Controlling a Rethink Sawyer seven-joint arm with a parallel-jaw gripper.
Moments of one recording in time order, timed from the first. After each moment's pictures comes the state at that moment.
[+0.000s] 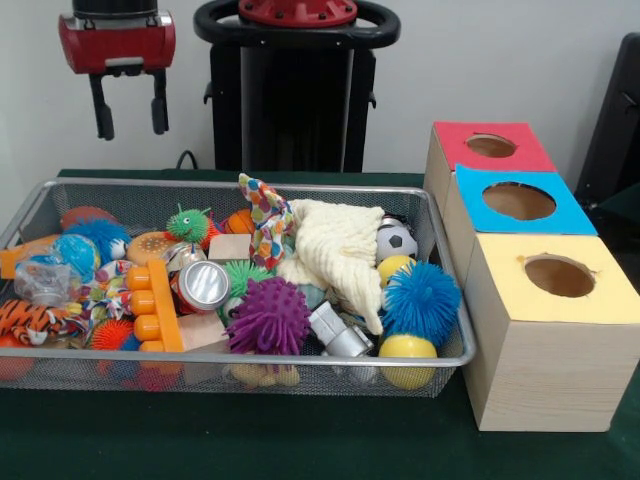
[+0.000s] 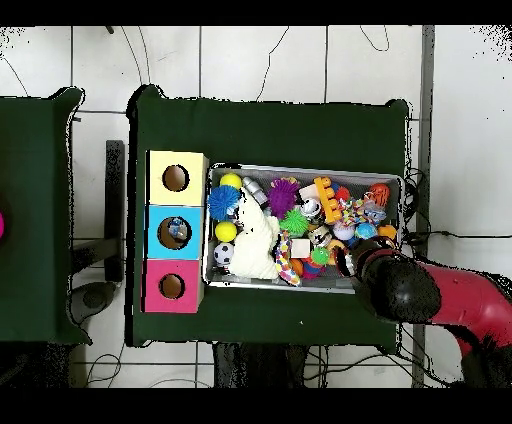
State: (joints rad) arm -1.00 -0.94 0.55 1.95 -0.47 0.57 1.16
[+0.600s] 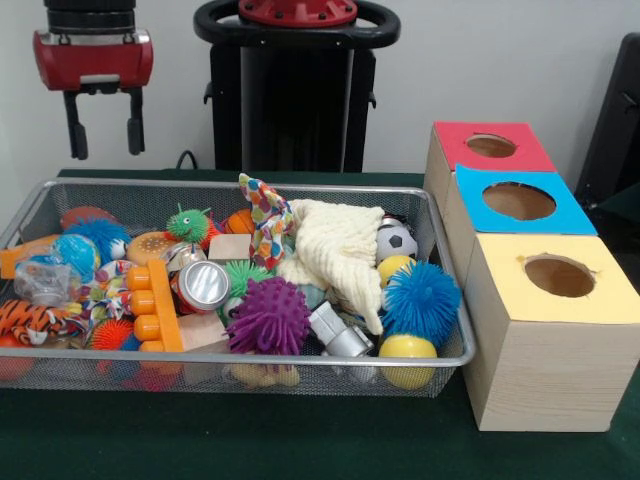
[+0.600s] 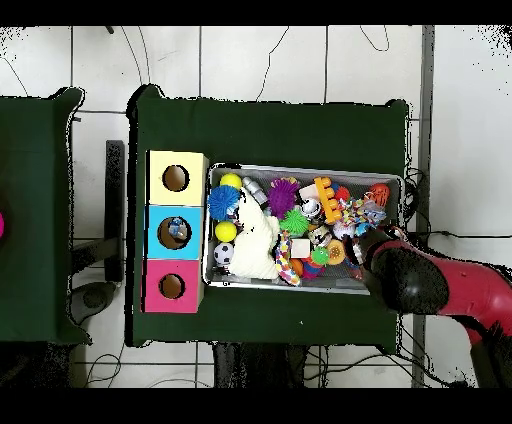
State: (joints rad) arm -1.04 -0.88 0.59 1.89 -0.52 0.53 1.16
